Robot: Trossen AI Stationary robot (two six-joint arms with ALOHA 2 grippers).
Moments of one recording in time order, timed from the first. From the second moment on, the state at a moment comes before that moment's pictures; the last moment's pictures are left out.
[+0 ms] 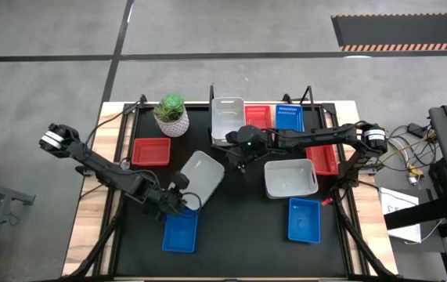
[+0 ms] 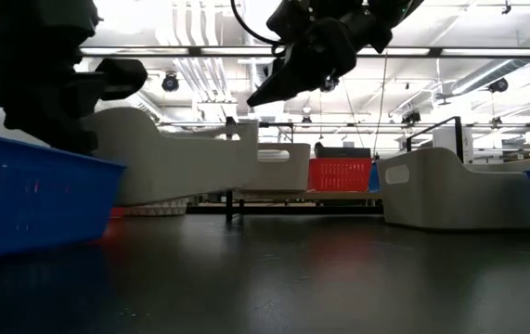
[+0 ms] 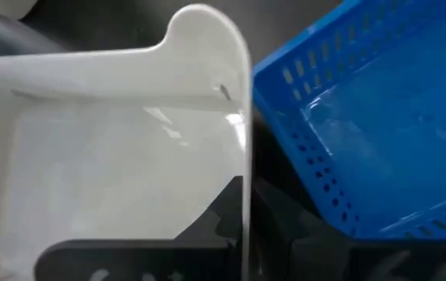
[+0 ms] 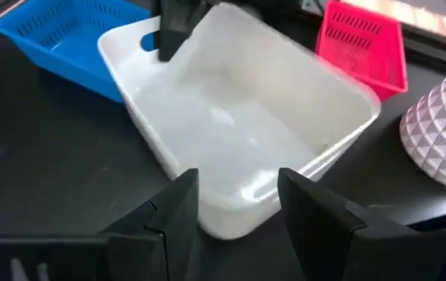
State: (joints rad) left arm -0.46 1.27 0.67 -0.37 -0.28 0.28; right arm -0.13 1.69 1.20 -0.16 -0.31 -0.41
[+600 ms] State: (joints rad) left arm -0.44 1.27 0.66 -0.37 -0.31 0.27; right arm -0.14 1.69 1.20 -0.24 -0.31 -0.42
